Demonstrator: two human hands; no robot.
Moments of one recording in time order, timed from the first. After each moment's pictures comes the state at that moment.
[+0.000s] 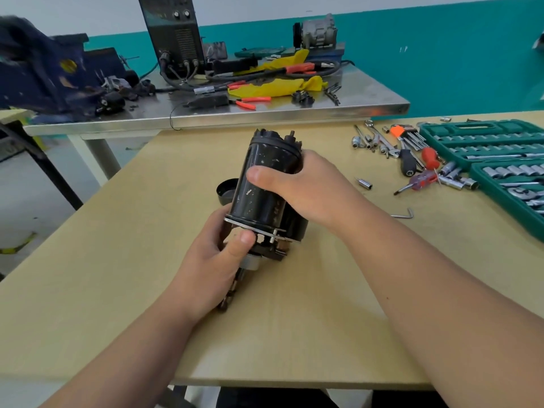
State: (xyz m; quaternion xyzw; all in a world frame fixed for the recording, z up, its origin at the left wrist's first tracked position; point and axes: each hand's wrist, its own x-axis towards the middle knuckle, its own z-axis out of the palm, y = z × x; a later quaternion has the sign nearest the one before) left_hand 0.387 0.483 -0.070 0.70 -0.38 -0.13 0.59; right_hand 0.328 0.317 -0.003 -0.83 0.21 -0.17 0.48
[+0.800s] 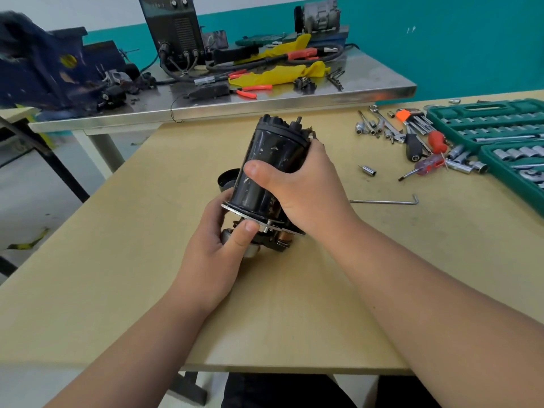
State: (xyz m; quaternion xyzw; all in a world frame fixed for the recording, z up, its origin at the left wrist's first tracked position) left_hand 0.385 0.481 -0.080 0.73 -0.36 -0.05 0.58; right_hand 0.322 0.335 -0.024 -0.75 0.20 -0.32 0.54
